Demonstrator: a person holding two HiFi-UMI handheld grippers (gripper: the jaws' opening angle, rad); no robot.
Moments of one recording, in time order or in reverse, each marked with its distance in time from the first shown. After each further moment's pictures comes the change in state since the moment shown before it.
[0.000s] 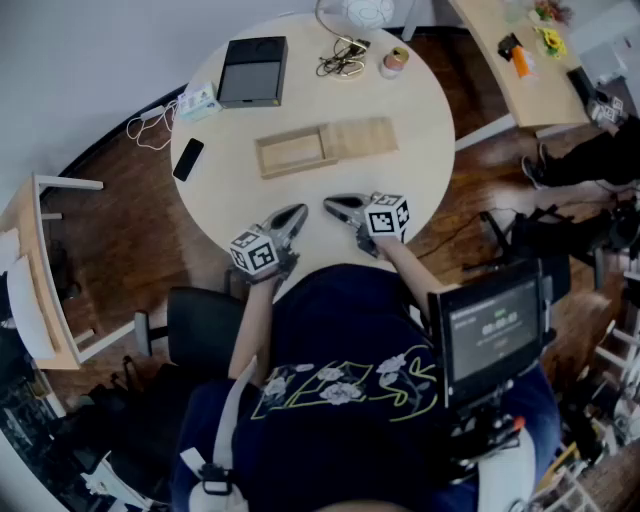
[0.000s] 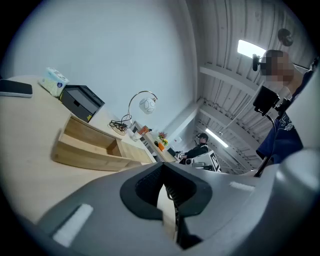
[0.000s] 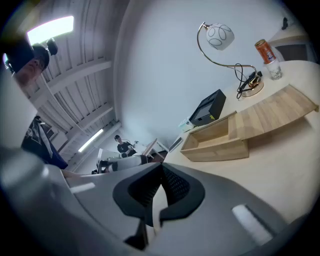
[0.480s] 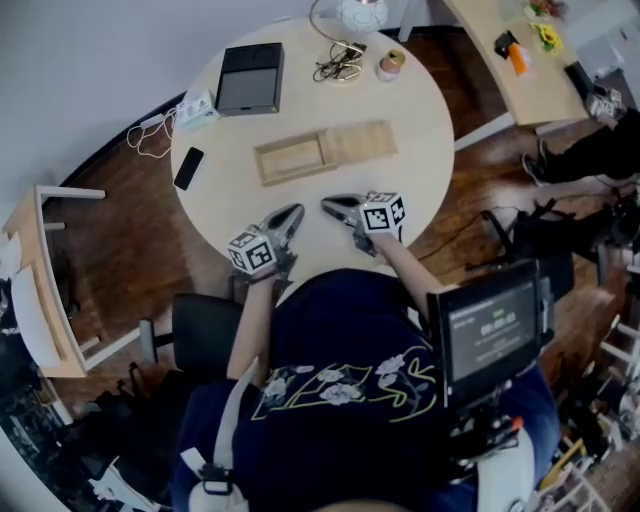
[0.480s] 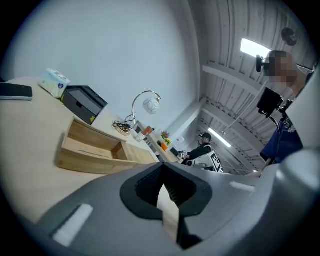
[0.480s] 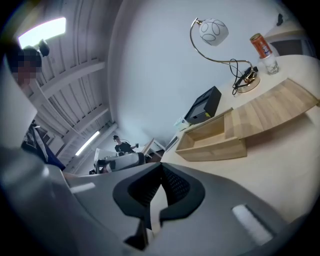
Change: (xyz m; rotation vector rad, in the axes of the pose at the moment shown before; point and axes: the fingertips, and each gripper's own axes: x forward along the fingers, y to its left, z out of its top) left arm 0.000 0.008 0.011 -0.031 -0.006 0.032; right arm 0.008 -0.013 -0.002 0.041 0.030 -0.033
